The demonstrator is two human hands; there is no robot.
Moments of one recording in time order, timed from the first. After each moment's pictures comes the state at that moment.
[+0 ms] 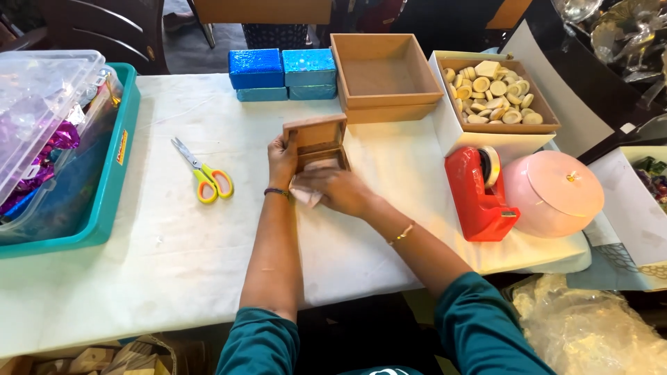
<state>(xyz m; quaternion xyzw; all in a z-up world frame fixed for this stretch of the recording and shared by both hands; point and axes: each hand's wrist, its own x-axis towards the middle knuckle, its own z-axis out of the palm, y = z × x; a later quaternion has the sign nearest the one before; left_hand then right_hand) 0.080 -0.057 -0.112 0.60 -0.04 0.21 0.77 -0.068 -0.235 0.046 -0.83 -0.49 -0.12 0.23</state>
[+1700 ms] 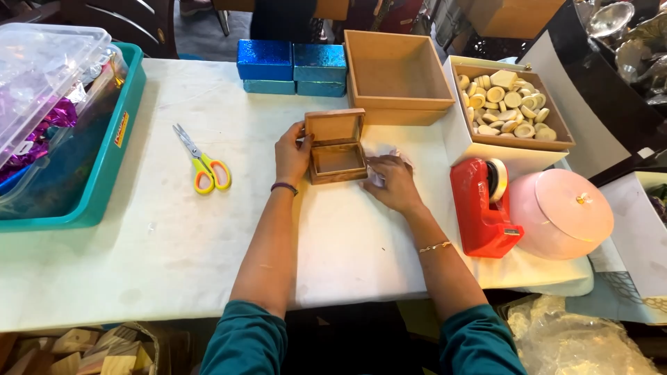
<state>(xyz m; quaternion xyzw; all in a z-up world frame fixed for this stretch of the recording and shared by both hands) 0.026 -0.079 -0.037 0.77 0.00 0.23 0.60 -0.019 -0.348 -0.023 -0.91 -0.29 -0.17 0.25</state>
